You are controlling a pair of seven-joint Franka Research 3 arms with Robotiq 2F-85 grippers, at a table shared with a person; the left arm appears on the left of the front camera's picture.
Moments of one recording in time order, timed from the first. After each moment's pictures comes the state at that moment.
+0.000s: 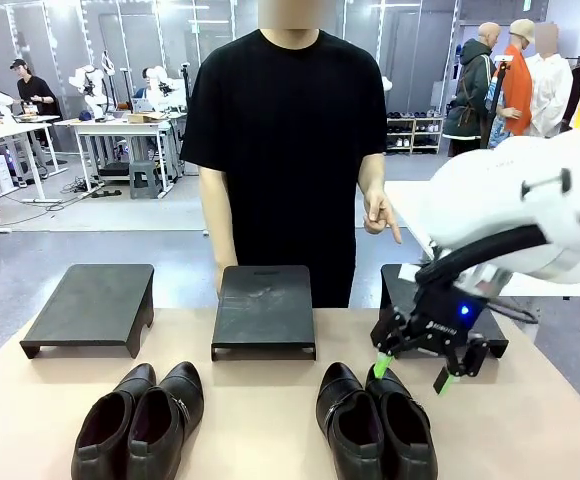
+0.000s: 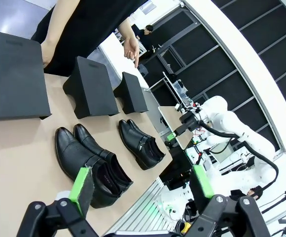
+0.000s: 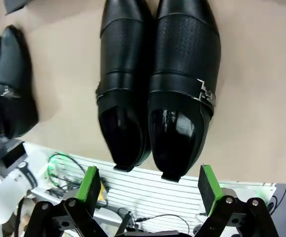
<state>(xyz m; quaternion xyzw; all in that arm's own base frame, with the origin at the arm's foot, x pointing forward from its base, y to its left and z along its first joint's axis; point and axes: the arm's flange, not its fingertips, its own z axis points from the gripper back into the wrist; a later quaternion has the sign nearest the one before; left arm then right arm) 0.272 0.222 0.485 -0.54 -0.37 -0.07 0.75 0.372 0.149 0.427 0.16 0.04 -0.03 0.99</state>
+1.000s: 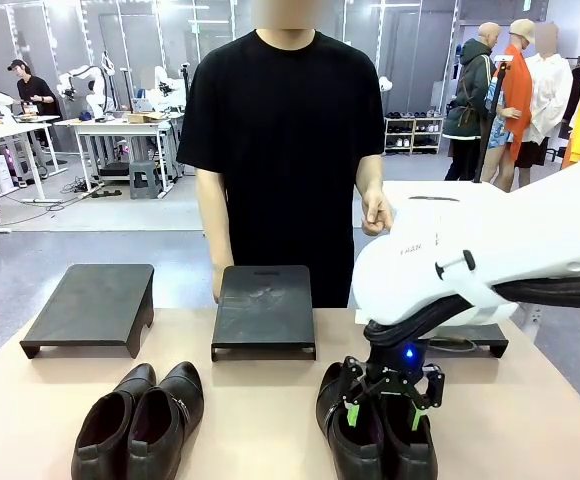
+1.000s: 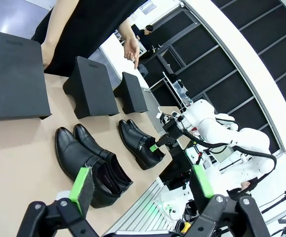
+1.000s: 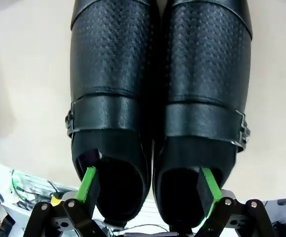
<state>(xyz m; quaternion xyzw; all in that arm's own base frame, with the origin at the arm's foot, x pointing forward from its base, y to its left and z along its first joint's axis) 0.272 0.222 0.485 -0.54 -0.37 -0.07 0.75 0.380 0.209 0.356 0.06 0.07 0.01 1.00</state>
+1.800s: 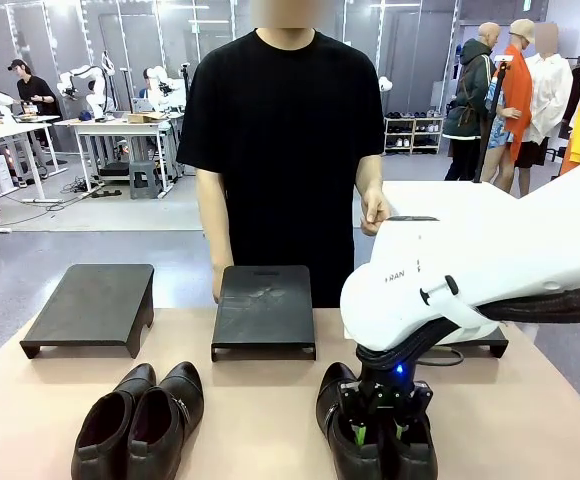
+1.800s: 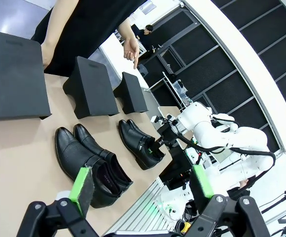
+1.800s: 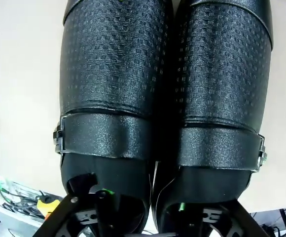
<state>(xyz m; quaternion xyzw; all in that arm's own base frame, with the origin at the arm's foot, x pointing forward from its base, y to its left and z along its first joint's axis) 0.272 0.222 0.485 -0.54 -0.37 -0.07 0.75 0.379 0.220 0.333 0.04 0.07 0.04 1.00</state>
